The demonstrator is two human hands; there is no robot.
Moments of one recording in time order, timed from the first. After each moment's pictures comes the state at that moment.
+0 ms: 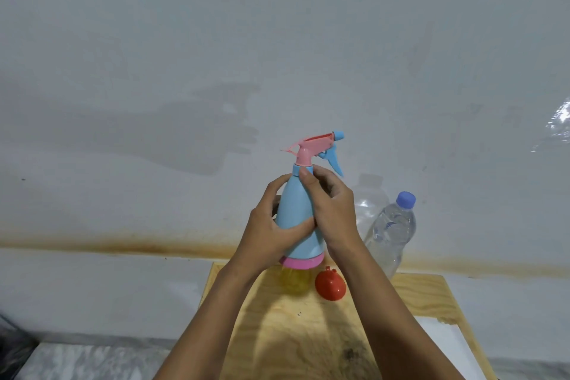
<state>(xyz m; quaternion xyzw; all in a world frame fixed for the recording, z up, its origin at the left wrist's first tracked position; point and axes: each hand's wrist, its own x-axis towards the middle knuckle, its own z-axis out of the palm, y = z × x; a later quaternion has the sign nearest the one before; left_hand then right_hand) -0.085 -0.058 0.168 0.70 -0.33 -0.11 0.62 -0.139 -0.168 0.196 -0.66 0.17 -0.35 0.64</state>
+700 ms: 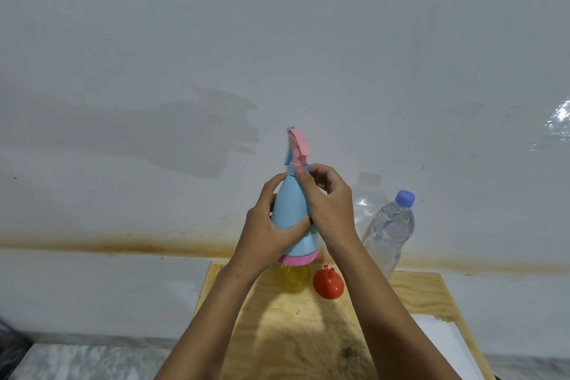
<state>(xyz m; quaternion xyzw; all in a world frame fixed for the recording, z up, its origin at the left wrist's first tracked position) -0.082 -0.059 0.162 0.73 -0.32 -0.07 0.60 -0.132 -0.168 0.195 -0.68 0.19 -0.37 0.60</state>
